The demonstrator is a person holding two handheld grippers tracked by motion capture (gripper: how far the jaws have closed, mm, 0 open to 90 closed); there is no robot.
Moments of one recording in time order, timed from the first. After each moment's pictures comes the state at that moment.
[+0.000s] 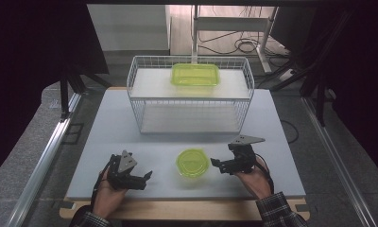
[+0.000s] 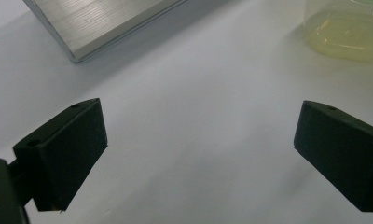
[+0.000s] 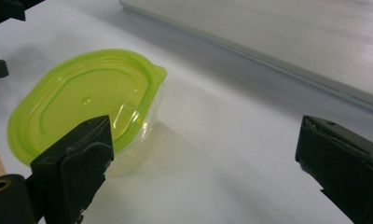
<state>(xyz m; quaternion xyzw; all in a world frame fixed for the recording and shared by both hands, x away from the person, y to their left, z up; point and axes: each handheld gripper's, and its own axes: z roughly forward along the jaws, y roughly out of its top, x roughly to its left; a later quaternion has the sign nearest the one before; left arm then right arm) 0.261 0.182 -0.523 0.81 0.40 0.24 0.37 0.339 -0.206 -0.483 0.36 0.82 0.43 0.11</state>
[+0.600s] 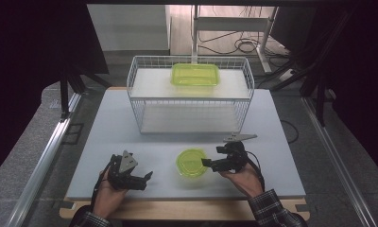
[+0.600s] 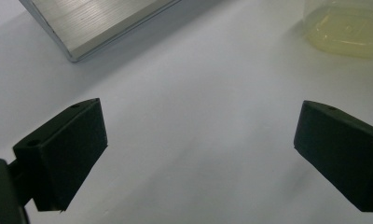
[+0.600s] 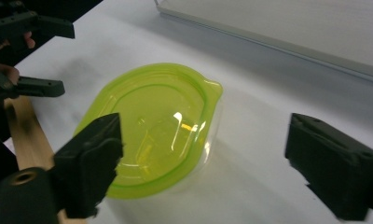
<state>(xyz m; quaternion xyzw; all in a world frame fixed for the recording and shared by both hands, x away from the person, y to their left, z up) 0.260 0.180 -0.524 0.81 0.39 0.24 0.36 0.340 -0.183 -0.478 0.37 0.82 0.44 0.03</state>
